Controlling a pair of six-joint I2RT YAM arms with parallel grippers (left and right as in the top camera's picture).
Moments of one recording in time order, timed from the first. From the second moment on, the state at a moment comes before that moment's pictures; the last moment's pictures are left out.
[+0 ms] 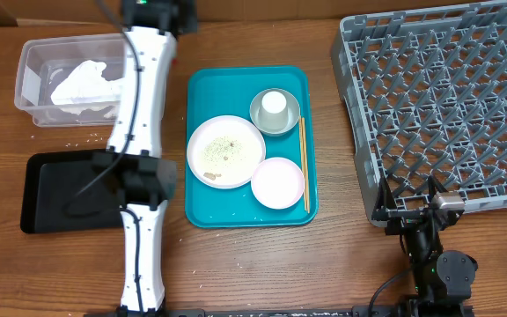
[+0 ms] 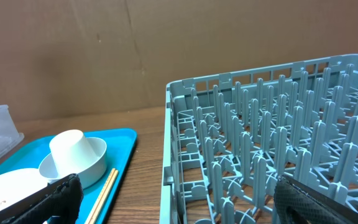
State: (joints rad) left arm -0.12 2.50 2.83 -1.23 -0.31 -0.34; right arm -0.01 0.01 0.02 -0.03 -0.09 0.15
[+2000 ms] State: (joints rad) left arm -0.17 1.96 2.50 -1.68 0.14 -0.36; right arm -0.01 0.01 0.02 -0.03 -0.09 0.15
